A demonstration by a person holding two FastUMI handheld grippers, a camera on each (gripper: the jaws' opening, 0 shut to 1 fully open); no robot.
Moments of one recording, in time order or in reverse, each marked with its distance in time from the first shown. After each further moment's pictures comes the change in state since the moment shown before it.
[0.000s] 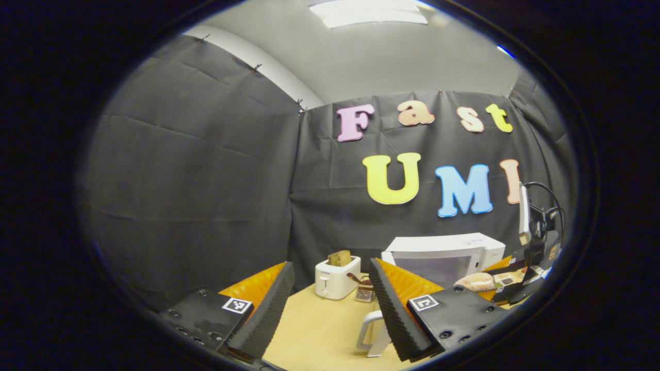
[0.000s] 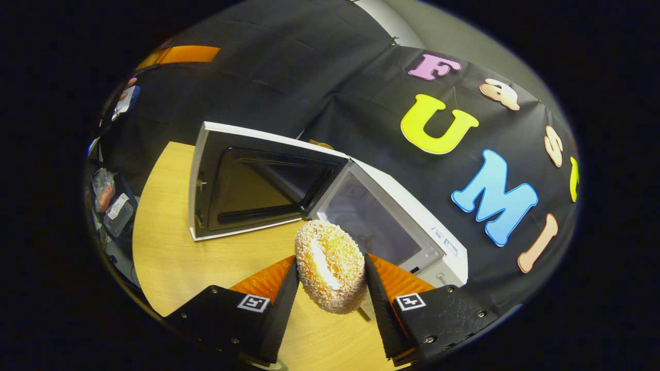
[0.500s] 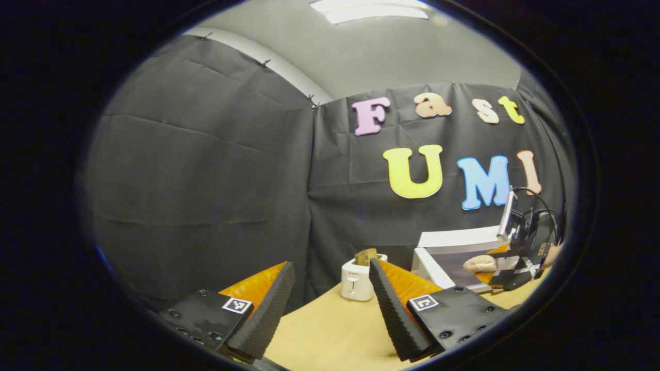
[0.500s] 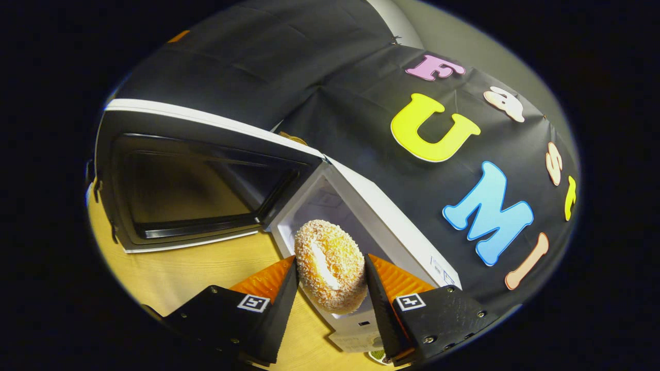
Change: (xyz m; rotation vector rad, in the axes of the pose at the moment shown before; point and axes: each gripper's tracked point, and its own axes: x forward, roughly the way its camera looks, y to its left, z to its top) left arm 0.037 0.067 -0.012 0.034 0.020 0.069; right arm 0.117 -0.041 0.005 -0.056 0.005 -0.138
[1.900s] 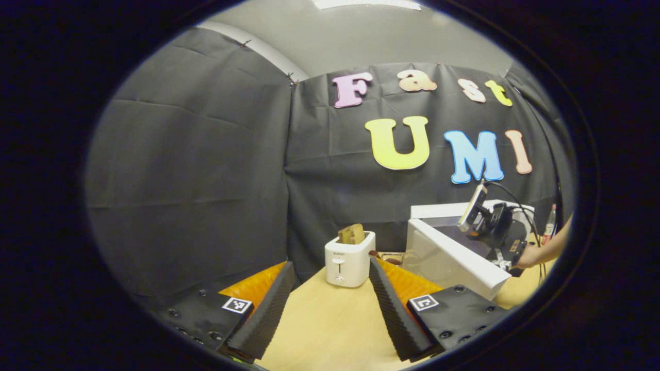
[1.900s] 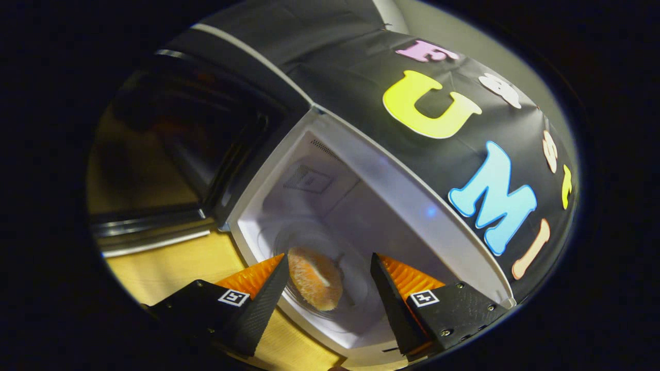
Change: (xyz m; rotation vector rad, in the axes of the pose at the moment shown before) left arm 0.067 -0.046 -0.086 0.034 0.105 -0.139; right arm 0.078 0.001 -0.017 0.117 0.041 -0.137
